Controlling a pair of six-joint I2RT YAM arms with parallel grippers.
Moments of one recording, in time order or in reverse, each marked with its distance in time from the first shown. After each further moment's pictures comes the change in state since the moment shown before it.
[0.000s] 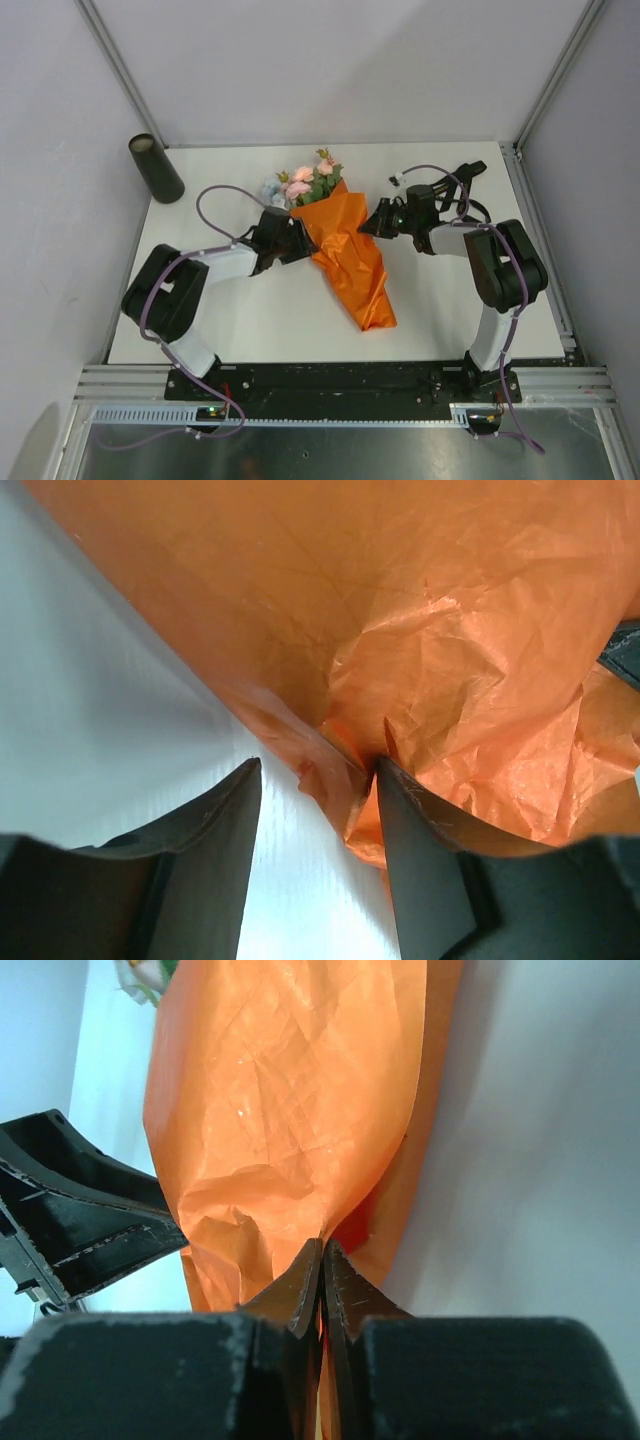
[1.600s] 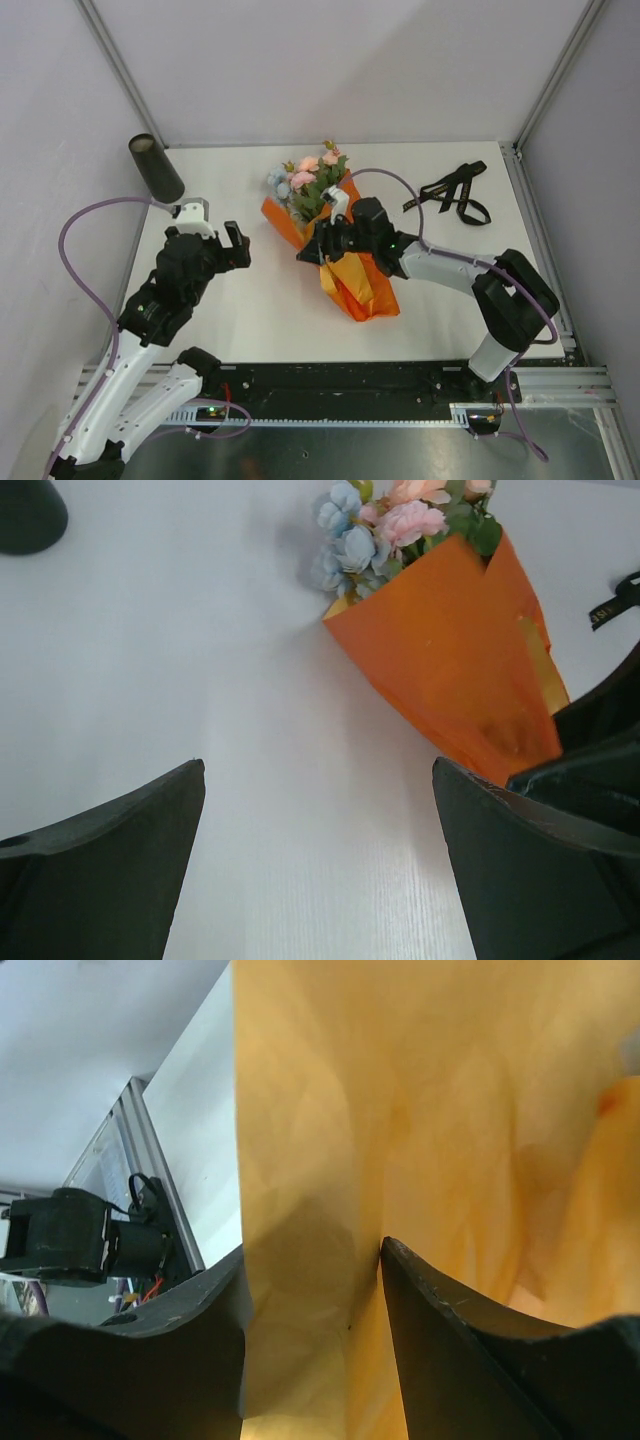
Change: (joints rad) left arm 0.024 -0.996 0.051 -0.672 -0.417 0.414; right arm 0.406 -0.222 0.051 -0.089 0.083 -0.050
